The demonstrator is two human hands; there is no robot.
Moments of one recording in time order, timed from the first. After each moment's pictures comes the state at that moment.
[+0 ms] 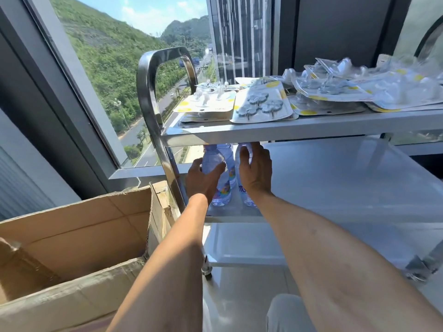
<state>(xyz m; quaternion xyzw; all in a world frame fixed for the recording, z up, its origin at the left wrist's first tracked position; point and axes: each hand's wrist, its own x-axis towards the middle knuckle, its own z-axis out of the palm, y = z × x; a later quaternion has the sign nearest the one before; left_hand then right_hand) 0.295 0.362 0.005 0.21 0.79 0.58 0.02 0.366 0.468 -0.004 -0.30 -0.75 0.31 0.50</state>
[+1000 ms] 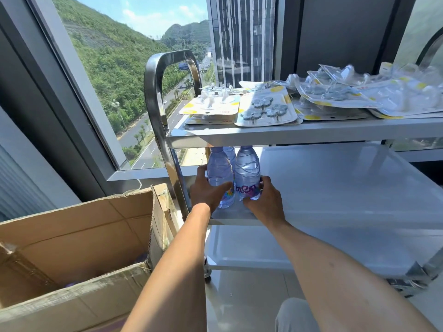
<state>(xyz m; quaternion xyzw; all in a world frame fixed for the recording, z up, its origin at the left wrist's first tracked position) 0.292 0.354 -0.011 0.24 0.79 0.56 0.06 0.394 0.473 -0.071 -0.35 -0.78 0.39 0.34</state>
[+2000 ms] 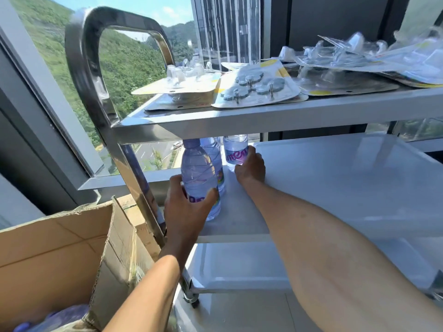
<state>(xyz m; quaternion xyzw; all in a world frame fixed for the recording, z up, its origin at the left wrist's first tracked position) 0.278 0.372 -0.059 0.28 0.77 0.57 -0.07 0.282 0.573 -0.073 -0.43 -0.77 0.32 0.35</state>
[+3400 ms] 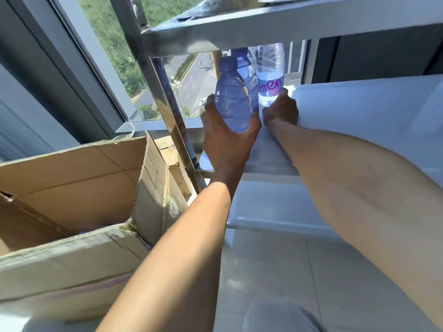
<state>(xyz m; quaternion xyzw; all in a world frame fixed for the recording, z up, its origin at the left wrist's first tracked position) 0.285 0.404 -0.062 0.22 0.76 0.57 -0.21 0.256 0.575 -0.084 -0.46 -0.79 0.24 0.33</state>
